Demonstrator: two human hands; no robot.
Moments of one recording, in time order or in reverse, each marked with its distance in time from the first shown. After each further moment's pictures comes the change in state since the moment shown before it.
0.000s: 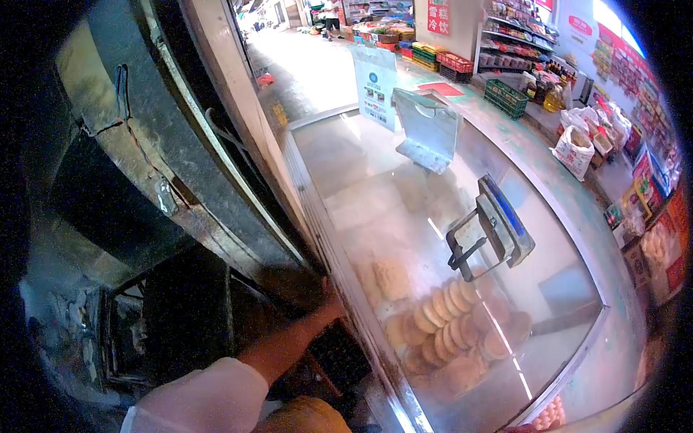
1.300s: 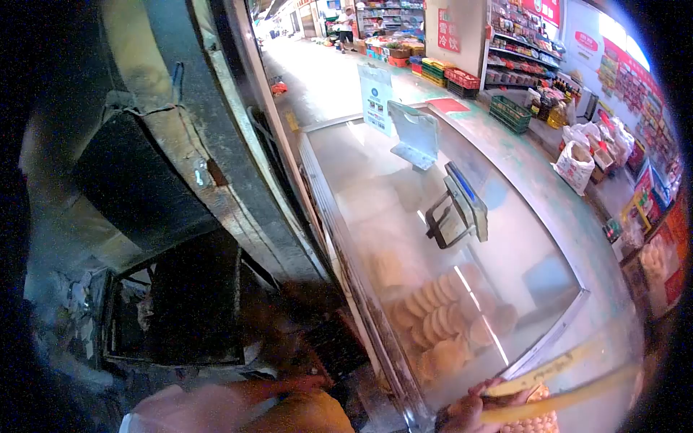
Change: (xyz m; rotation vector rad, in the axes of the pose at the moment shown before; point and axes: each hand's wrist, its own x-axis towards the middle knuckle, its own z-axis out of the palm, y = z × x) left_hand -0.349 -0.030 0.084 -1.001 -1.033 -0.199; right_hand 0.020 0.032 -0.005 -1.418 -0.026 -0.591
